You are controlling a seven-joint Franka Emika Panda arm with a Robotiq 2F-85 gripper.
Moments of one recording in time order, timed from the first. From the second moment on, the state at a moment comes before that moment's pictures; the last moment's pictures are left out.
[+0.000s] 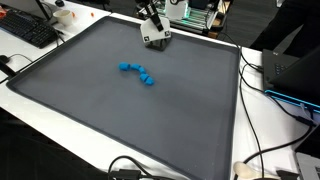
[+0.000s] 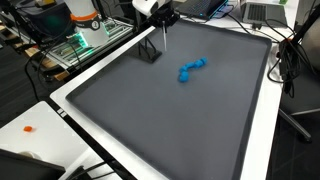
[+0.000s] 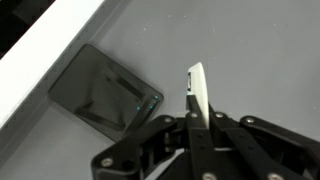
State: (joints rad) arm 0.03 0.03 -0.02 -2.37 0.48 2.13 0.59
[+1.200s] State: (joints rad) arm 0.03 -0.03 -0.01 -2.63 0.69 2.45 0.68
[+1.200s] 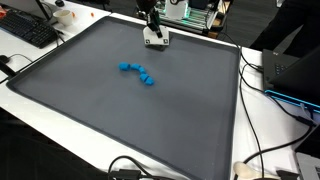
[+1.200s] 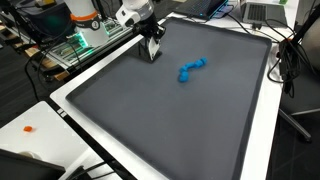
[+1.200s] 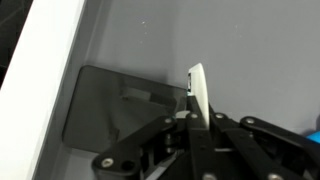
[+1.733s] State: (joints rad) arm 0.03 -0.03 -0.01 -2.66 0.75 2.50 0.68
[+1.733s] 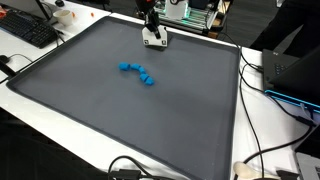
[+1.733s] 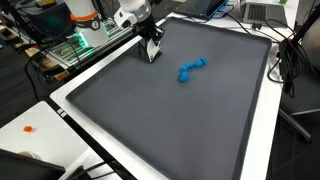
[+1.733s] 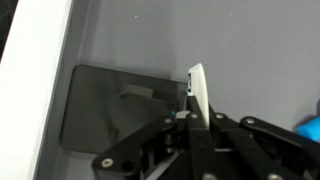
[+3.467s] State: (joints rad) arm 0.03 -0.01 0.00 -2.67 0.78 2.56 0.69
